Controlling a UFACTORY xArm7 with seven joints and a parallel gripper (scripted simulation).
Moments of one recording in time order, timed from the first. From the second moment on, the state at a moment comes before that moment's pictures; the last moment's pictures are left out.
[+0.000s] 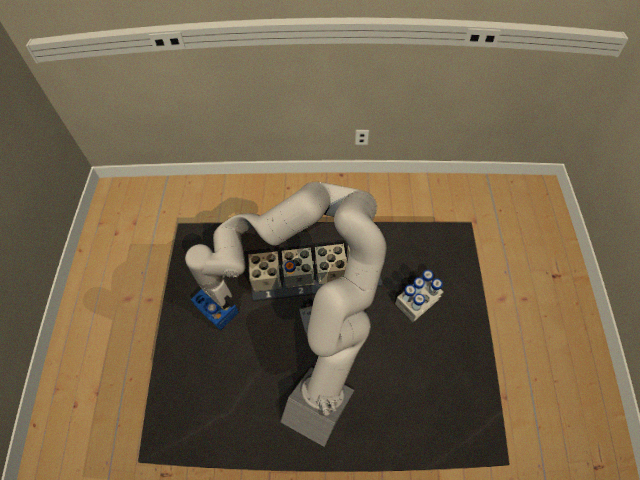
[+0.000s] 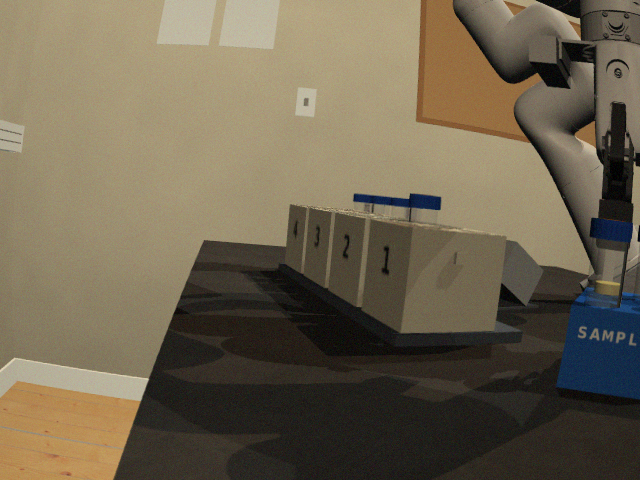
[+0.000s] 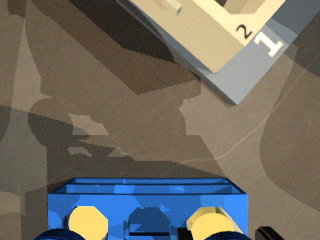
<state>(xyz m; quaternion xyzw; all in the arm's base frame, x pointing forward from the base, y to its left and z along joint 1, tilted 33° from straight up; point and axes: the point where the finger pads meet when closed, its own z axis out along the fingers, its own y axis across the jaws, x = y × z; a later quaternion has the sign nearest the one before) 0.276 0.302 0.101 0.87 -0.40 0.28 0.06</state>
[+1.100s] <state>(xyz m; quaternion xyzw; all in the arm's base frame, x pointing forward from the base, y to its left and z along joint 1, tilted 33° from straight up) 0.275 0.303 0.103 0.87 -0.40 0.28 0.06</state>
